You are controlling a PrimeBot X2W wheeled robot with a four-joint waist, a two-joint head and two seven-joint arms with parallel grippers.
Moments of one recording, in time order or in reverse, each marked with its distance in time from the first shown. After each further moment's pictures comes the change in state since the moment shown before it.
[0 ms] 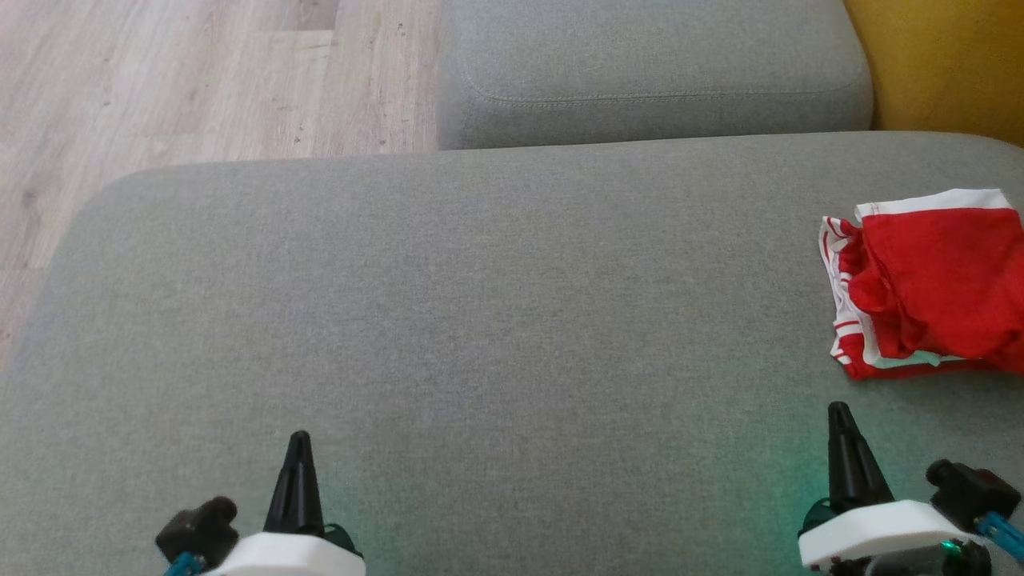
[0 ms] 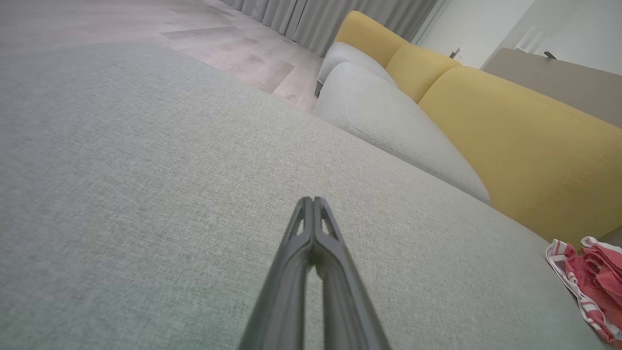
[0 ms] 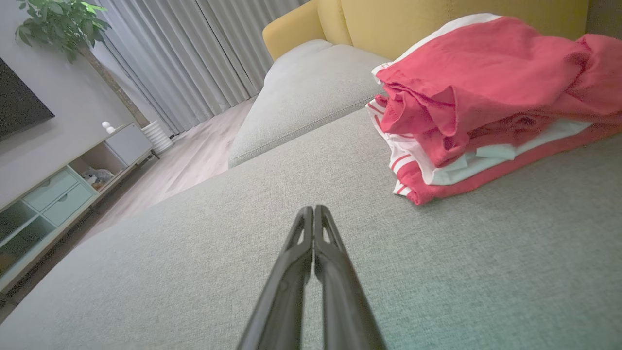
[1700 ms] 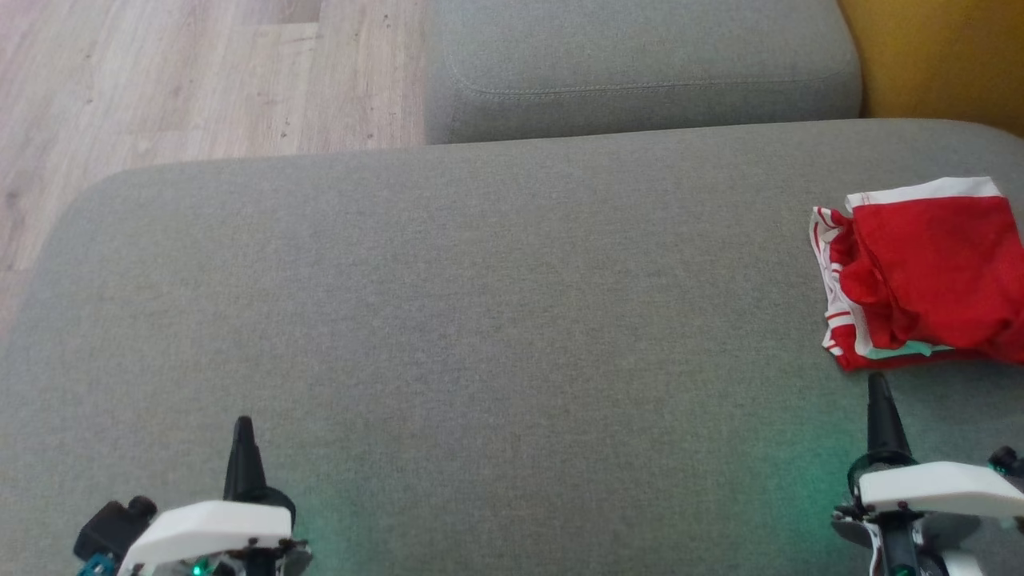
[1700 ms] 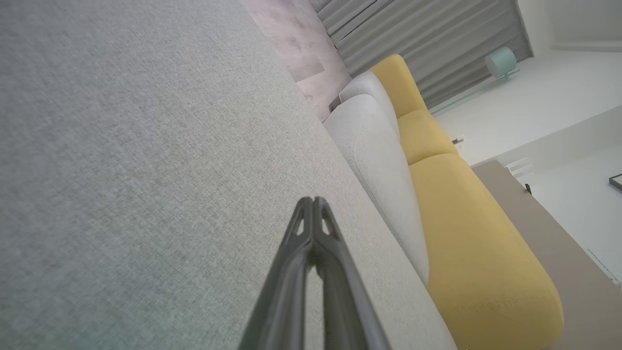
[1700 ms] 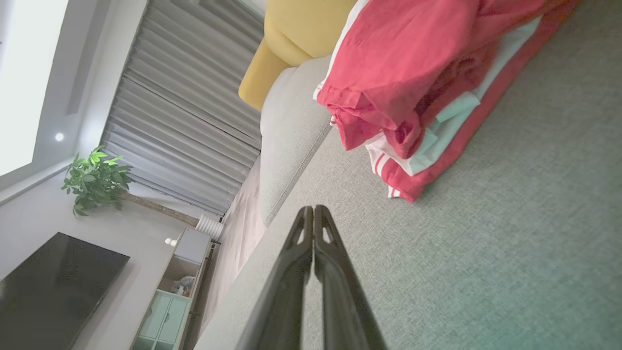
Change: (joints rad) left arm -0.036 0.000 0.123 -0.048 -0.504 -0.039 0.143; right arm -0.065 0.000 -0.062 -0.027 0.575 0.000 0.144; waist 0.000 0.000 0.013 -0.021
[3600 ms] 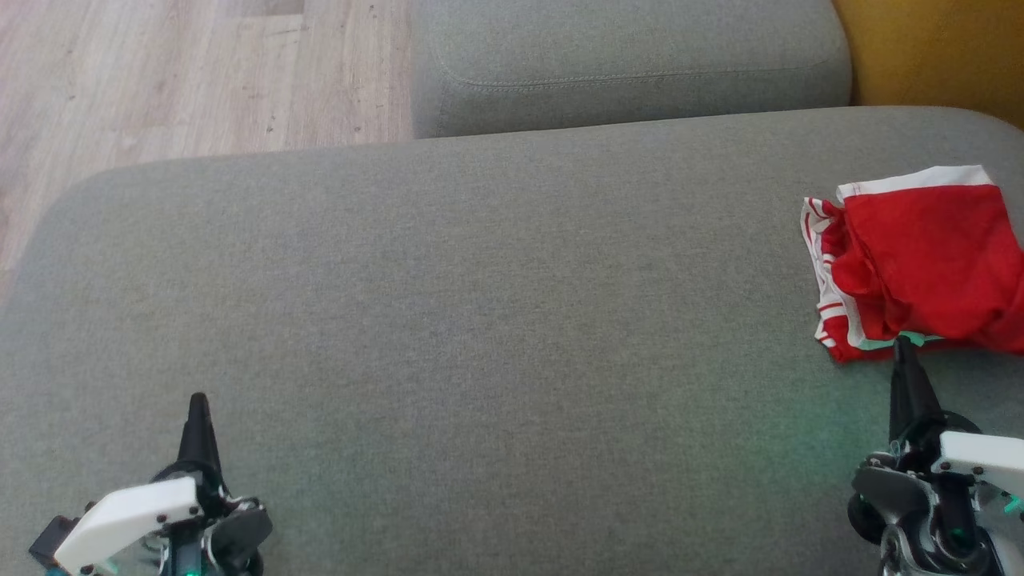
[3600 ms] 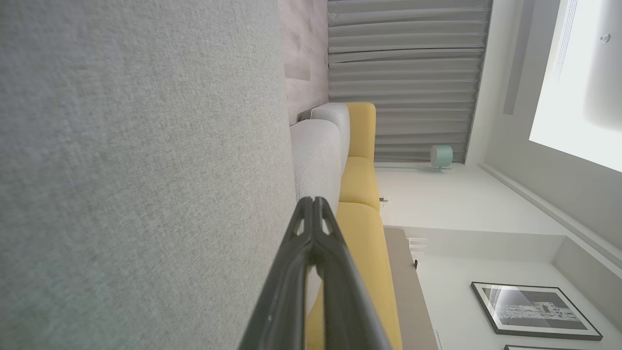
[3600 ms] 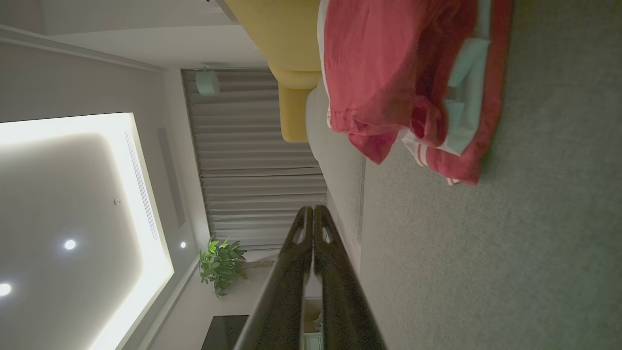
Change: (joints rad) left arm -0.041 0.000 0.131 -0.050 -0.521 -0.040 0.153; right arm -0.064 0.000 -0.065 -0.029 0.596 0.000 0.148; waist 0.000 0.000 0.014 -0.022
